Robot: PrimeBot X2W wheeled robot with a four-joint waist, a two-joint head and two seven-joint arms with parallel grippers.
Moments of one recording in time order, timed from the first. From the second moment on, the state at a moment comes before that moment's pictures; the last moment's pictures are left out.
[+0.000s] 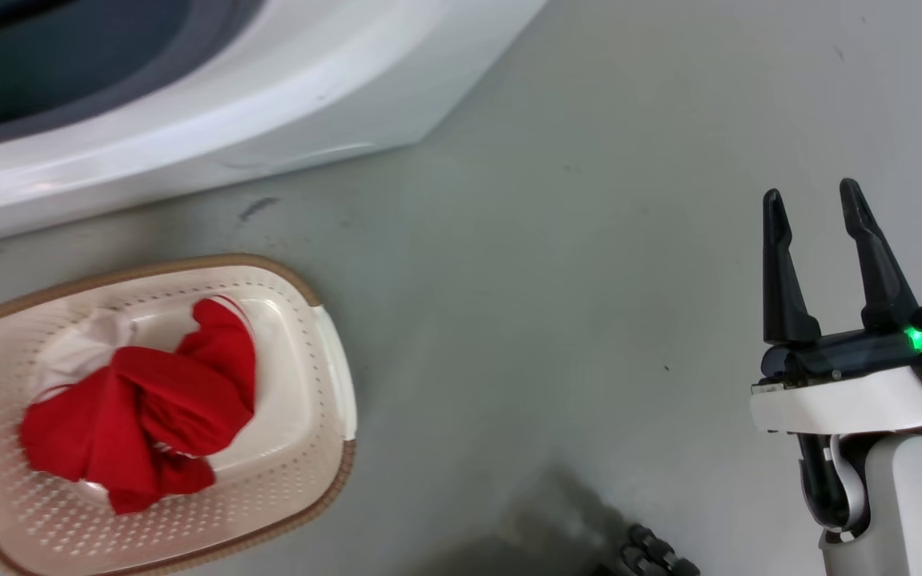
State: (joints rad) left arm -1.44 0.57 -0.37 0.90 -0.41 -0.12 0.12; right arm -0.25 -0.05 0.02 -0.02 0.15 0.13 -0.26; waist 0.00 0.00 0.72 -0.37
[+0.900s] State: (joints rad) left arm -0.75 0.36 -0.26 0.44 -0.46 -0.10 -0.26; right arm -0.16 -0.05 -0.05 0.03 0.02 0.13 -0.26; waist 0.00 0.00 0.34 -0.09
